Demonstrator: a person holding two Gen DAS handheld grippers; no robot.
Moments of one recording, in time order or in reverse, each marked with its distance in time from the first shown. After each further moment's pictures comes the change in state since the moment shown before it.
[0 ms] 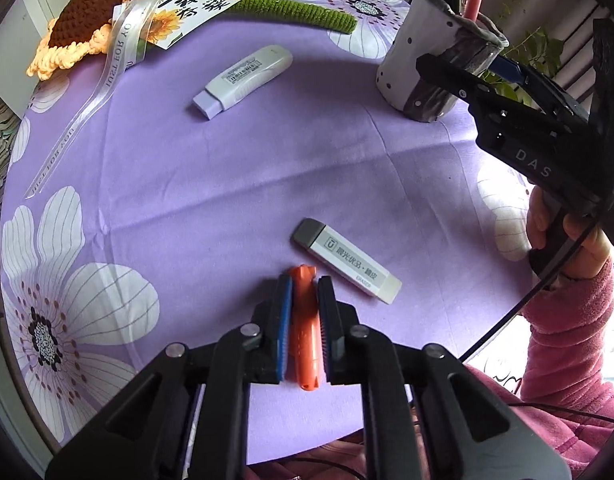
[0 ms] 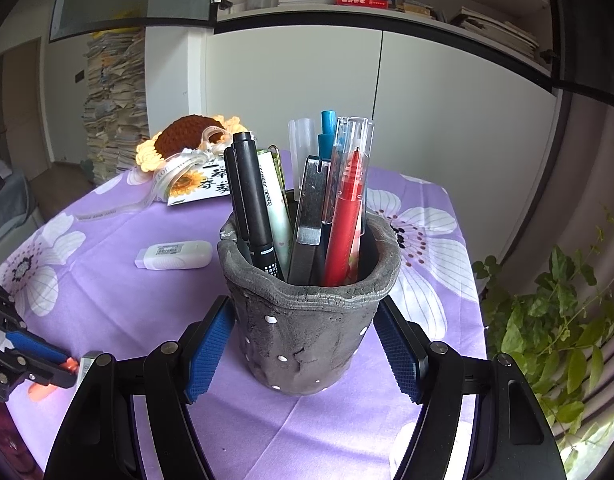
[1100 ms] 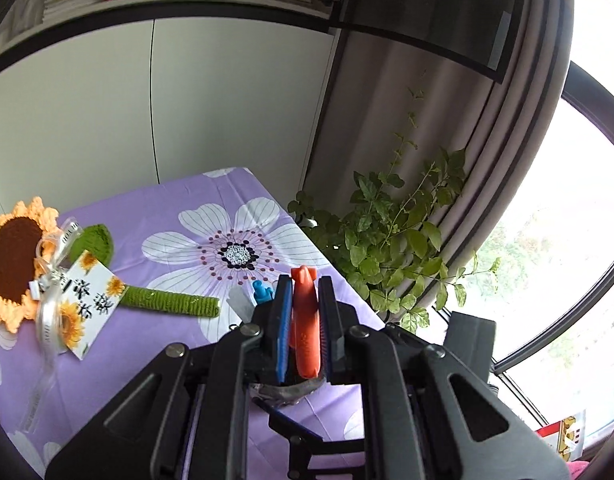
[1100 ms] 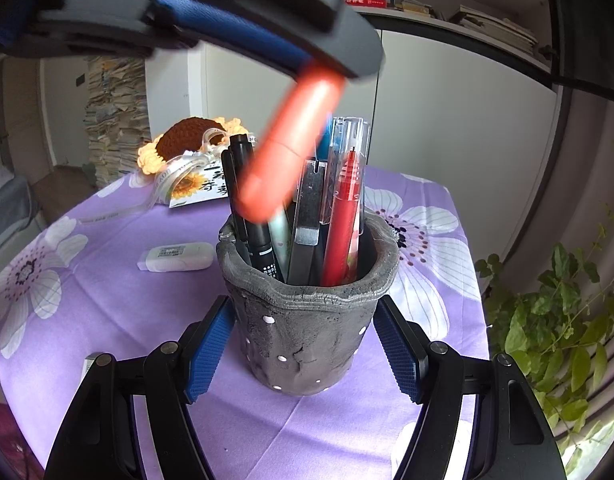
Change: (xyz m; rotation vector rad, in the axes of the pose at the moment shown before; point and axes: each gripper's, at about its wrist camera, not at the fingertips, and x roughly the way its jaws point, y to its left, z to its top) left arm -0.089 -0.076 0.120 0.181 -0.536 -0.225; right arm 0.001 -0.005 0.000 0.013 -0.002 0.015
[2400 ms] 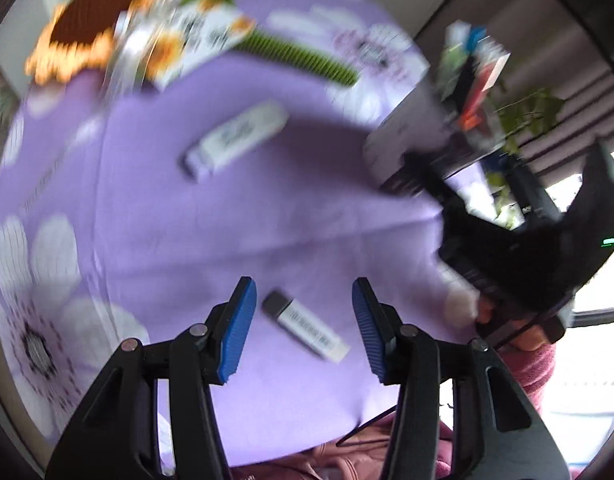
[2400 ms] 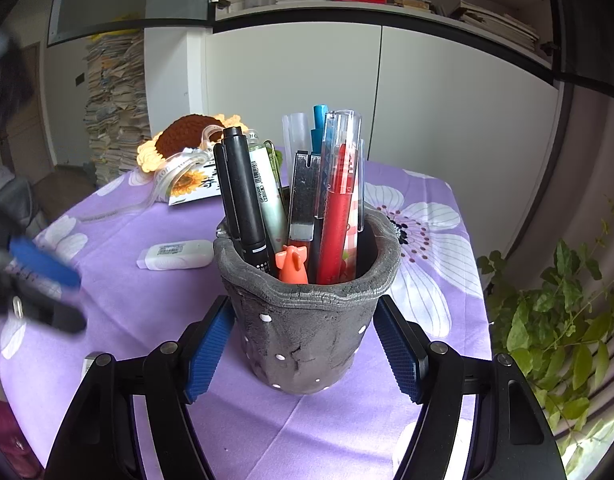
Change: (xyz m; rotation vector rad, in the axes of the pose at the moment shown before) left arm -0.005 0.079 -0.130 -0.370 0.525 0.180; right arm 0.002 -0.001 -0.001 0.002 0.011 0.003
